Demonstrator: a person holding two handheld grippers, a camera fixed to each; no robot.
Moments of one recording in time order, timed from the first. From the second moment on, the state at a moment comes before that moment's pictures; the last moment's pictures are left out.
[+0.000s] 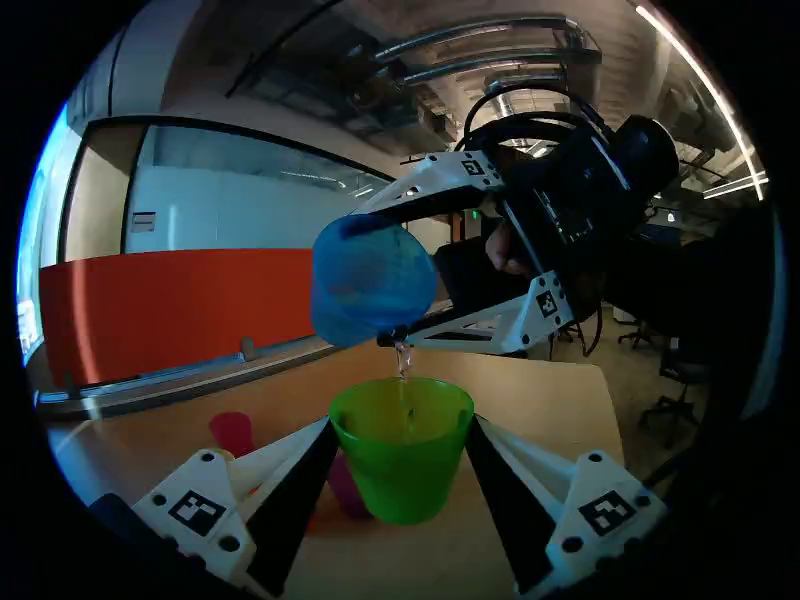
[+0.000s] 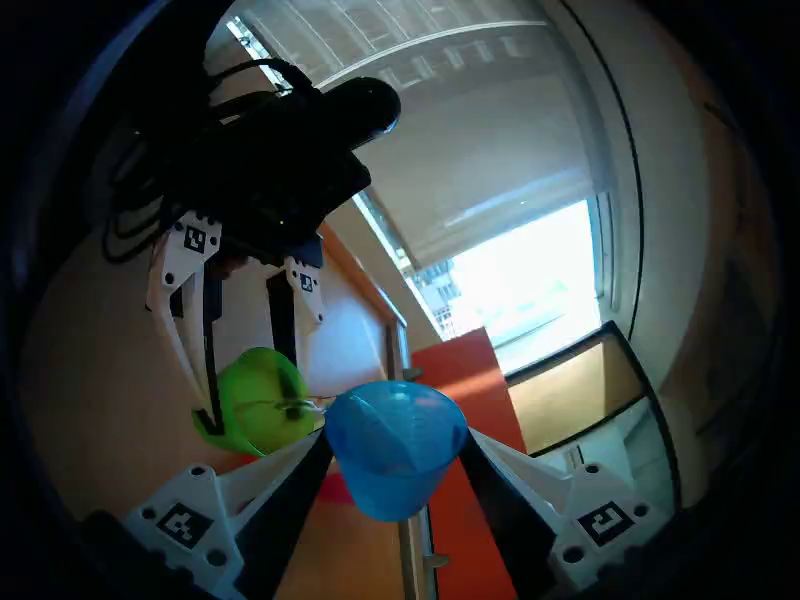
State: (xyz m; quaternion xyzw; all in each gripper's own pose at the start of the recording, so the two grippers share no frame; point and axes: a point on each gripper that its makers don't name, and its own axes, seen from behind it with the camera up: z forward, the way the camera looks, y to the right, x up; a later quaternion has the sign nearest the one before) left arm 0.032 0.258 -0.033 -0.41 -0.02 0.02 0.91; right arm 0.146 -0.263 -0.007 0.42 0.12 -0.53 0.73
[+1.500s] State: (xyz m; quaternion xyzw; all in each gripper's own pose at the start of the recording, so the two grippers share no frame) left arm 0.027 0.265 -0.039 -0.42 -0.03 0.02 0.91; right arm 0.155 -0.260 -0.002 0.40 0.15 -0.58 0.69
